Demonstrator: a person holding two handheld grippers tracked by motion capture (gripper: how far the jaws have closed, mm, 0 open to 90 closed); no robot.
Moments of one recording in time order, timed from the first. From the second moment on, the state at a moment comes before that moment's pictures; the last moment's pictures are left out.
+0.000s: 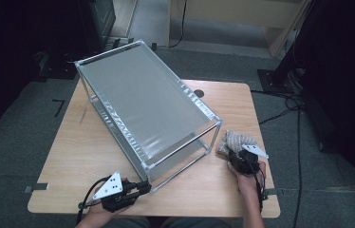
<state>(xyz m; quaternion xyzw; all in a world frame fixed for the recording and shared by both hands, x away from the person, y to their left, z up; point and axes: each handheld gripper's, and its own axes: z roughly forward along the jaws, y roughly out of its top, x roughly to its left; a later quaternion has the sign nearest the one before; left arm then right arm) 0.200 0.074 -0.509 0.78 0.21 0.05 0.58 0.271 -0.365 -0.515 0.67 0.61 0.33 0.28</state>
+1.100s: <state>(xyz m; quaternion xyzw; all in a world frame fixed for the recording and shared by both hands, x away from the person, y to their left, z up) 0.196 0.065 -0.513 0.80 0.20 0.05 0.57 0.201 -0.238 -0.369 0.39 0.62 0.61 0.31</state>
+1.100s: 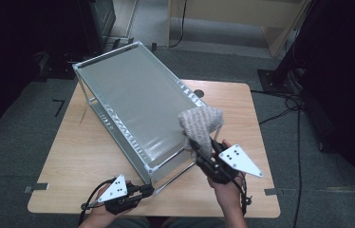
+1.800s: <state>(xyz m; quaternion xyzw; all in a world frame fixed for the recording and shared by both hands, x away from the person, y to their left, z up) 0.196 0.064 -0.515 0.80 0.19 0.05 0.57 0.203 -0.205 -0.378 0.34 0.68 0.58 0.30</state>
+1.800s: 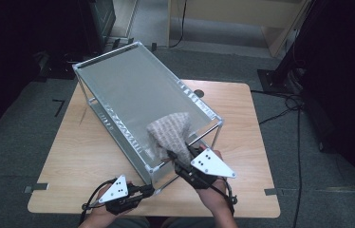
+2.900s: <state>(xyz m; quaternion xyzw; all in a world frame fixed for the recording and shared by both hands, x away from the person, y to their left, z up) 0.197 0.064 -0.514 0.80 0.19 0.05 0.56 0.179 -0.188 -0.385 0.29 0.69 0.58 0.32</state>
